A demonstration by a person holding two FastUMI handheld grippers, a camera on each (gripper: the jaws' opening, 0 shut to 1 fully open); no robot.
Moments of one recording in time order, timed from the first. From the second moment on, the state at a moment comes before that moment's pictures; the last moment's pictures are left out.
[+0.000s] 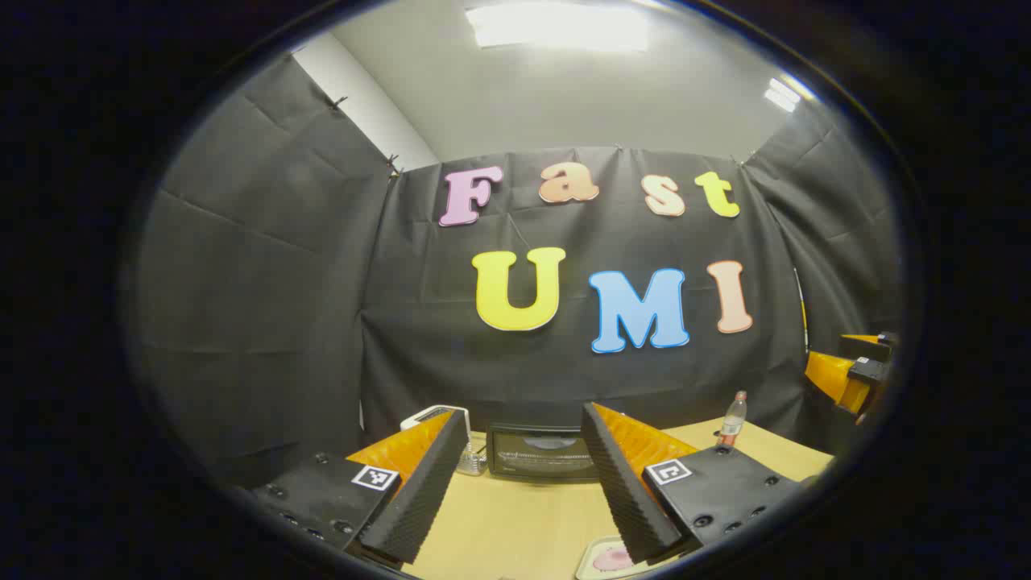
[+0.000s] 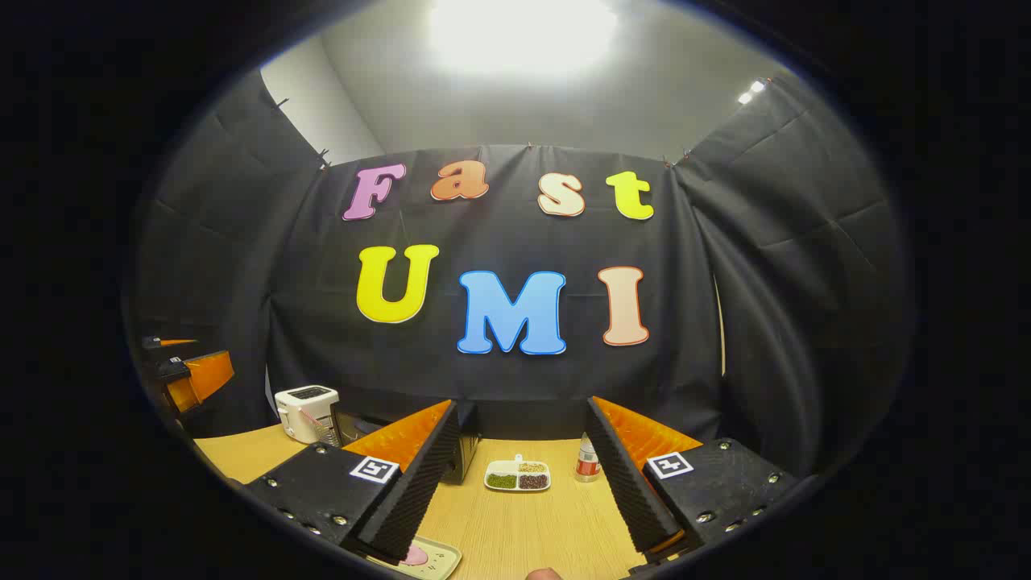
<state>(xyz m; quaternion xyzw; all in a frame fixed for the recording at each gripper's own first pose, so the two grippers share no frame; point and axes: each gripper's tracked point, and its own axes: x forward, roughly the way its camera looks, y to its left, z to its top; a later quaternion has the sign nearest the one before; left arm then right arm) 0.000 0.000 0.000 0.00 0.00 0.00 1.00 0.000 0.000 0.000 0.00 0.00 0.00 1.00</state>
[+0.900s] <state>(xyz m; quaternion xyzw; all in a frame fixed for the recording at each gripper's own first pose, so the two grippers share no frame) -0.008 -0.039 0.006 0.00 -0.01 -0.01 1.00 -0.009 -0.039 -0.005 -0.01 -0.01 0.01 1.00</state>
